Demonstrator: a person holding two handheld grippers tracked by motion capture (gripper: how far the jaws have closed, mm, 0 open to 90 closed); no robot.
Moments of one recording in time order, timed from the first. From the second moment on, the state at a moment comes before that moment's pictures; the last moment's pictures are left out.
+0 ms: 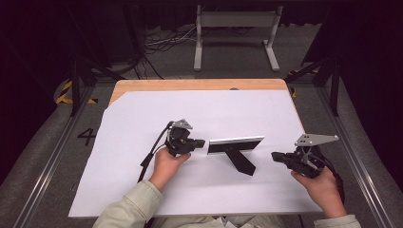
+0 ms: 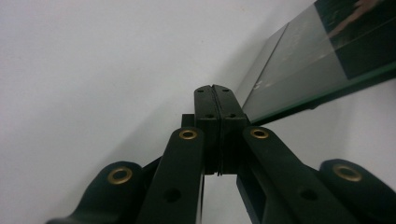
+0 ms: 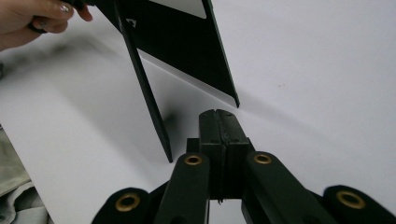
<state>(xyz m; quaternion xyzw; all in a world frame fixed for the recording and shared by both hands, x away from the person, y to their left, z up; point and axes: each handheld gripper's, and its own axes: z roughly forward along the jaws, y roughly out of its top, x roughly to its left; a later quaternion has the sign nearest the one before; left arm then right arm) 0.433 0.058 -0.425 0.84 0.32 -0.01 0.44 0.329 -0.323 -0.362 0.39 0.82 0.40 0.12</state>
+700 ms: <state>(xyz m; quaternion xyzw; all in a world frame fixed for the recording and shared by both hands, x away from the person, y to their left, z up) 0.434 0.034 -0.442 0.87 0.29 -0.03 0.40 0.327 -0.325 -0.360 0.40 0.81 0.41 0.12</state>
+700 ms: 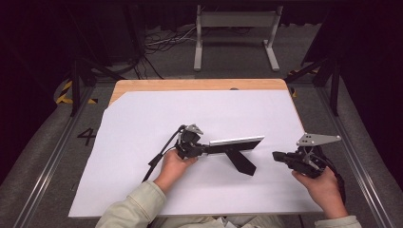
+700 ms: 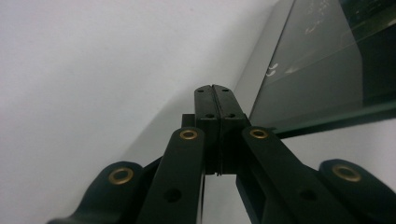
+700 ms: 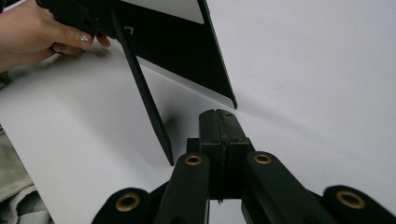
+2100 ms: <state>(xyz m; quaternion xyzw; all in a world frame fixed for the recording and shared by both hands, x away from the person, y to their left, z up) 0.379 0.006 -0.435 0.92 0.15 -0.14 0.34 0.325 -0.335 -0.347 0.41 0.80 0.43 0.13</state>
